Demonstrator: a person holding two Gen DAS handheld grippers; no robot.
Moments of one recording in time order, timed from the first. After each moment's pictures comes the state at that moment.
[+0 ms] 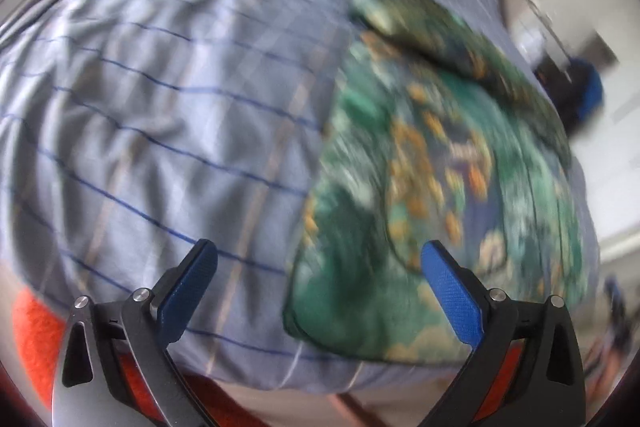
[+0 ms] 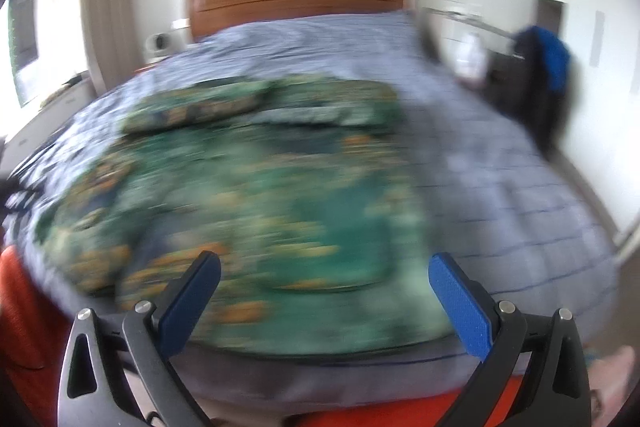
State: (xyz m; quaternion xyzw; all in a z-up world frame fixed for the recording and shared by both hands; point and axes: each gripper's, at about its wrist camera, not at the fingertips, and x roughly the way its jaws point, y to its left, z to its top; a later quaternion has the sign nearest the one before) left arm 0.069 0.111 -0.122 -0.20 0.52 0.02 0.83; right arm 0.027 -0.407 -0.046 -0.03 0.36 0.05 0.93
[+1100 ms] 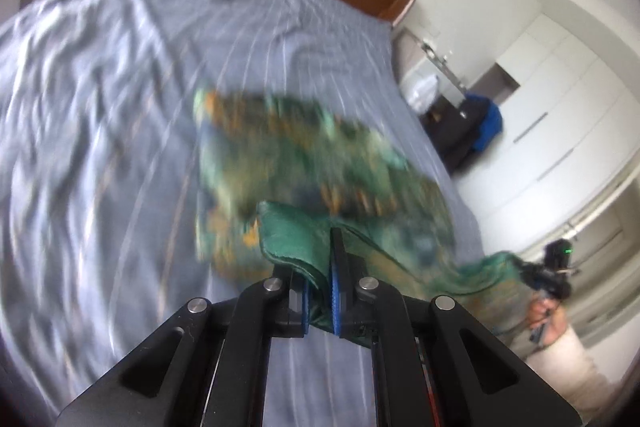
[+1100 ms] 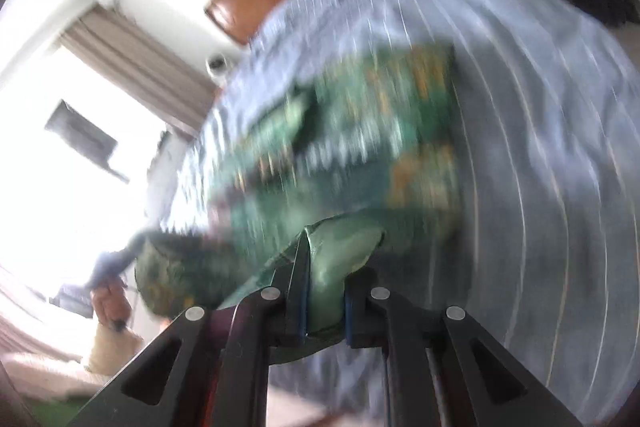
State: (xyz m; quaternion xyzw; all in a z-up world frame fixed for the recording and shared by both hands) left arm 0.199 0.120 0.013 -0.25 0.38 -0.13 0.88; right arm 0.193 -0.484 -0.003 0.23 0.46 0.25 0.82
